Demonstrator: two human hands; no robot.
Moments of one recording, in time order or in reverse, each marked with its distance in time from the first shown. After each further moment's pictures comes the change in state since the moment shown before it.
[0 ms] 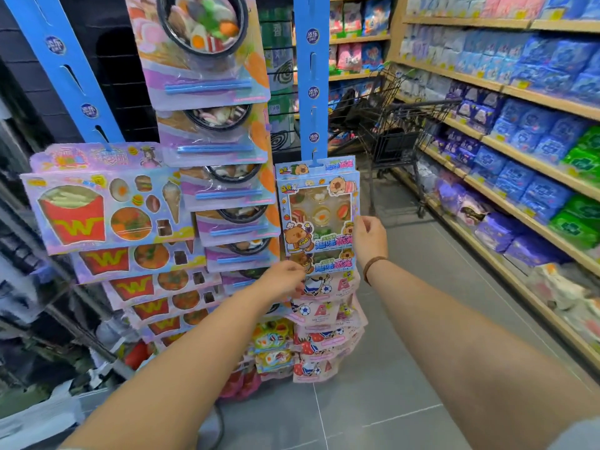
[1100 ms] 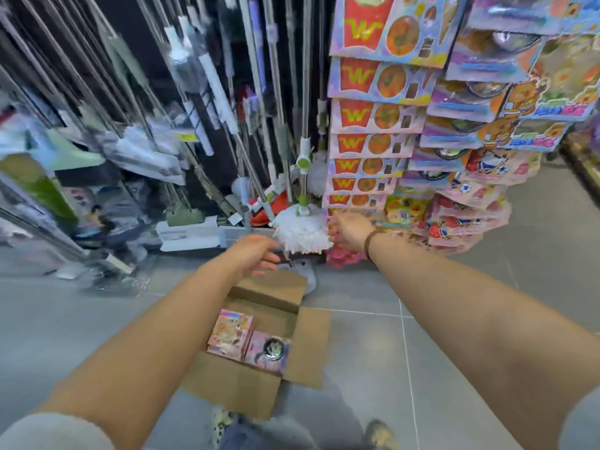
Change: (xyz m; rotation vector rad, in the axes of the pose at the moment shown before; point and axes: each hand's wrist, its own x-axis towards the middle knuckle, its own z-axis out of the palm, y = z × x) left_hand -0.243 -0.395 -0.176 -0.400 0.213 -0.359; right_hand -0.385 0.041 0.249 -0.129 -0.844 0.478
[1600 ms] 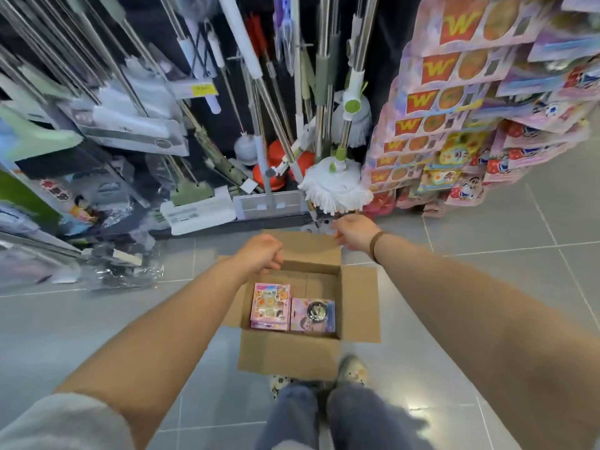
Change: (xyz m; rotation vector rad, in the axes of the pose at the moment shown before) left_hand 0.115 -0.092 -0.160 0.289 -0.128 -0.036; right_hand 0.070 0.040 0.193 -0.108 0.123 0.110
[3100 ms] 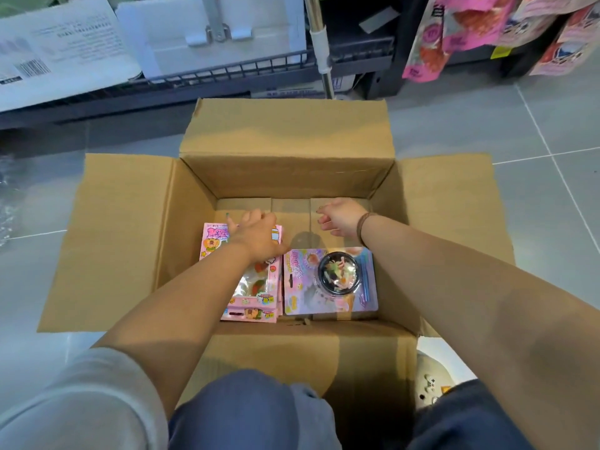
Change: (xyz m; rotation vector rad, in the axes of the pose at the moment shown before) left_hand 0.514 -0.384 0.193 0.997 0.091 0.324; right_hand 0.441 0.402 0.214 0.084 -0.017 0.188
